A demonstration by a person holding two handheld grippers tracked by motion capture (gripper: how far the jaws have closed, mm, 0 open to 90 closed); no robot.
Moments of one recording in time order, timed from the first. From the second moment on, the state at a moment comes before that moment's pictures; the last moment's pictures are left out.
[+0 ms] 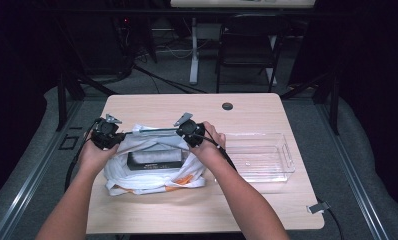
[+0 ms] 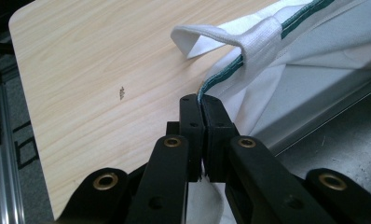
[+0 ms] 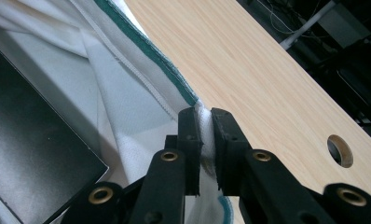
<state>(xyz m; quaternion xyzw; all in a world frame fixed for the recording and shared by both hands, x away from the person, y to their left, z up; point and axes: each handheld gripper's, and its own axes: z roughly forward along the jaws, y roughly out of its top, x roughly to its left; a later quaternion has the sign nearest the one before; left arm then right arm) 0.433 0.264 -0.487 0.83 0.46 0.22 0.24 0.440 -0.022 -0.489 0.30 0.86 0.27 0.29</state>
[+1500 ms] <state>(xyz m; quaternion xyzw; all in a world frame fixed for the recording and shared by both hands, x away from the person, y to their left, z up) 0.439 0.263 -0.520 0.83 0.47 0.19 0.24 0.449 -0.024 -0.510 0.33 0.87 0.26 0.26</state>
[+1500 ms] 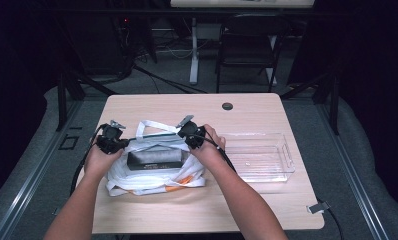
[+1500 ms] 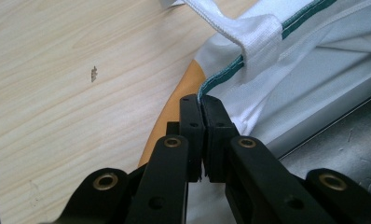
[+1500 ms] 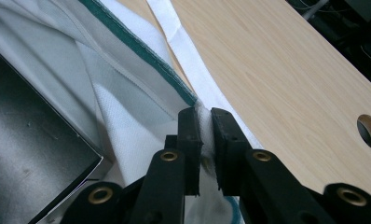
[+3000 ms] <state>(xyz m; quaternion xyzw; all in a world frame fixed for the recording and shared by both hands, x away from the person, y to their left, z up) 0.438 0.267 -0.517 0.82 0.48 0.18 0.26 0.418 -0.056 -0.478 0.33 0.86 0.31 0.24</state>
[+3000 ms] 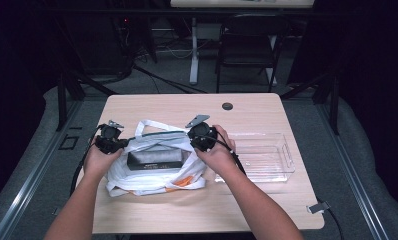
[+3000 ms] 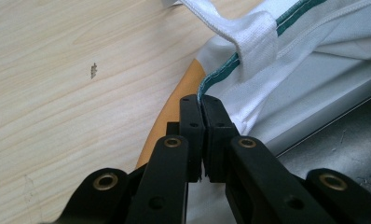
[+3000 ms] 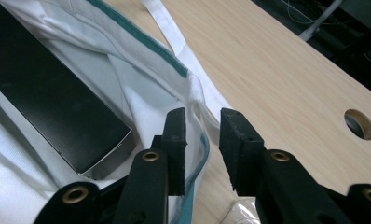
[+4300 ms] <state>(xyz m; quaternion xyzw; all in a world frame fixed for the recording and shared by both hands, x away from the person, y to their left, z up) 0.440 0.263 -0.522 0.82 0.48 0.18 0.26 0.422 -0.053 -0.516 0.35 0.87 0.23 0.24</state>
